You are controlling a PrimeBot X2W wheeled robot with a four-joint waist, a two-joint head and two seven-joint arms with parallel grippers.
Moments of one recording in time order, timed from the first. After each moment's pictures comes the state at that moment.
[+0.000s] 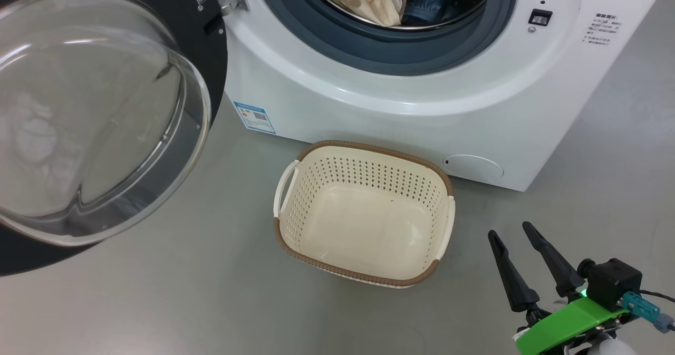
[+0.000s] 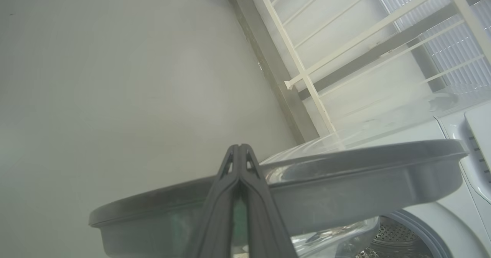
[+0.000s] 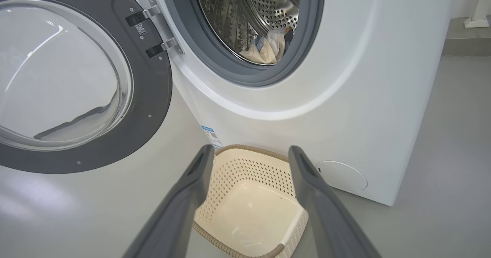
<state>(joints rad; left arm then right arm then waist) -0.78 0.72 0.29 0.92 -1.26 -0.13 0.57 -0.09 -0.24 0.19 0.20 0.44 0.13 -0.26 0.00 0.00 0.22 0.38</state>
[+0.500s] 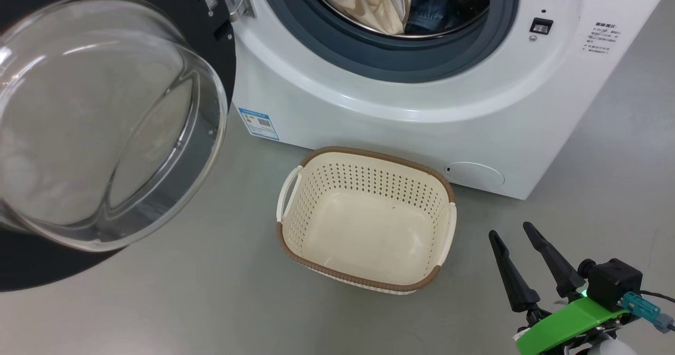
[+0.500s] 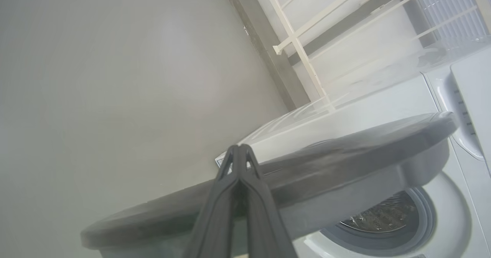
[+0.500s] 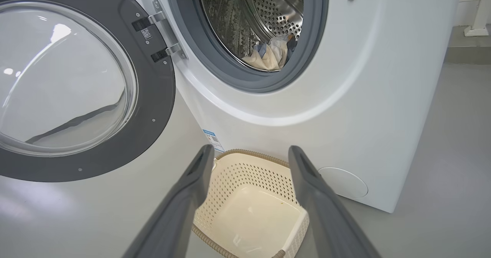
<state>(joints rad) -0.74 0.74 0.24 0.81 -1.31 -0.13 0.73 -0.09 -0.24 0.18 0.20 0.44 0.13 -0.26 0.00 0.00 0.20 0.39</state>
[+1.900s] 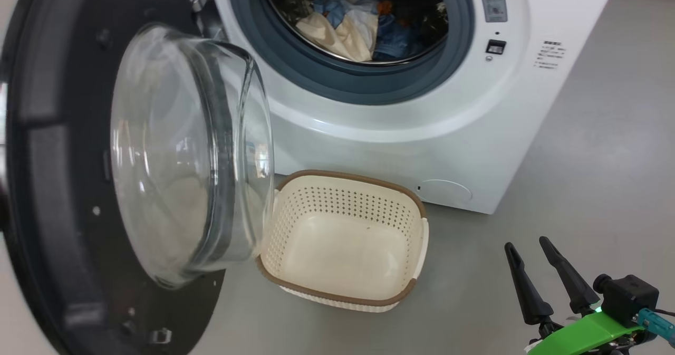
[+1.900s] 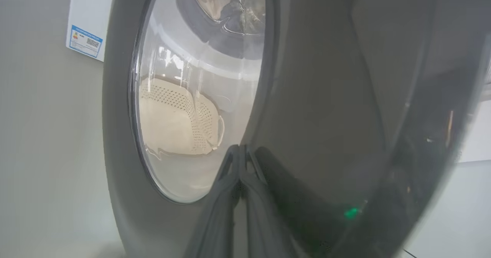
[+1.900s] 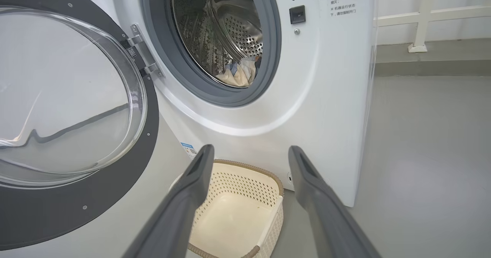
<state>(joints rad) -0.44 0.68 0.06 0.12 -1.60 -0.13 1.14 -0.03 -0.22 0.12 0.18 0.44 0.13 -0.26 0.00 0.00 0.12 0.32</state>
